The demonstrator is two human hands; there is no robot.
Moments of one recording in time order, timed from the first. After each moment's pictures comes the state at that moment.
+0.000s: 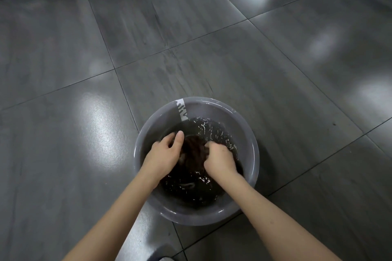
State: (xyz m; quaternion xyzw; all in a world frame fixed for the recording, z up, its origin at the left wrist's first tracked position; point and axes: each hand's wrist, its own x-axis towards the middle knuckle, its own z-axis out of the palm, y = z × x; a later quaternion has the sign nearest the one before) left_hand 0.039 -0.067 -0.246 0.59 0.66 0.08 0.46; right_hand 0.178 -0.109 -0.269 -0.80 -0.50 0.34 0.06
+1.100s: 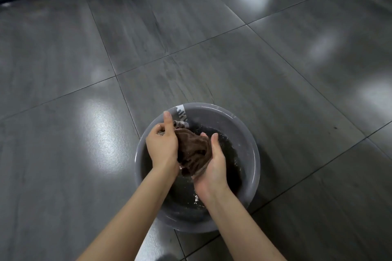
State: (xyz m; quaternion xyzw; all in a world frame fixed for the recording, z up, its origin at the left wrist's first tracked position) left_hand 0.083 -0.051 -0.227 0.32 0.67 0.45 0.49; right_hand 0.143 -0.110 -0.232 -0.42 0.12 0.66 0.61
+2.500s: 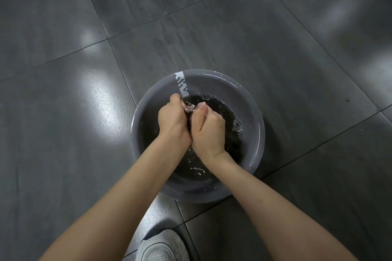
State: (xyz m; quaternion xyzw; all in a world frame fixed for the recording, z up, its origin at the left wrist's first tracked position) left_hand 0.101 -0.056 -0.216 0.14 0.68 0.37 0.62; right_hand 0.146 -0.100 -0.259 -0.69 -0.46 0.22 0.52
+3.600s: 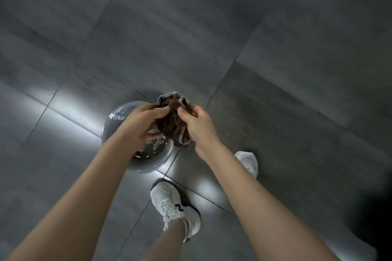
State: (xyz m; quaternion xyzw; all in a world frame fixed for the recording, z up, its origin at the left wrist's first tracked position) left_hand 0.226 -0.072 0.023 0.42 0.58 -0.12 0.69; right_hand 0.303 -0.186 0.019 -0.66 0.11 0.51 0.55
